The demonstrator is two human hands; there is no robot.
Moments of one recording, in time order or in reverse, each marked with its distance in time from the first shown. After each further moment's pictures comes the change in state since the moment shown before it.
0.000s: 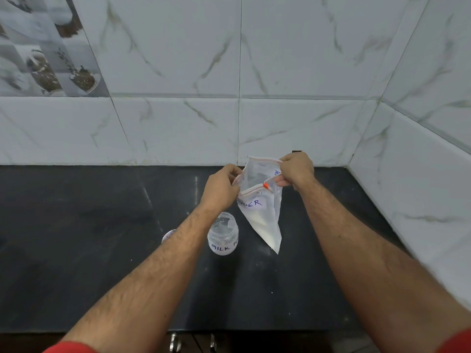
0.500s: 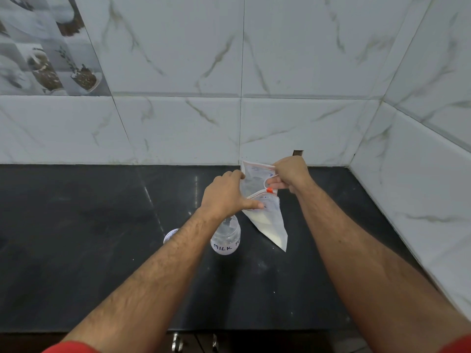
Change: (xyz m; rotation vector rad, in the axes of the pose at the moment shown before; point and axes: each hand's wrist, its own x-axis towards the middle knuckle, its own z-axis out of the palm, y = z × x) left_hand -0.010 0.000 -0.002 0.474 -0.127 0.086; right_hand -0.007 -0.005 0.017 0.128 -0.145 0.080
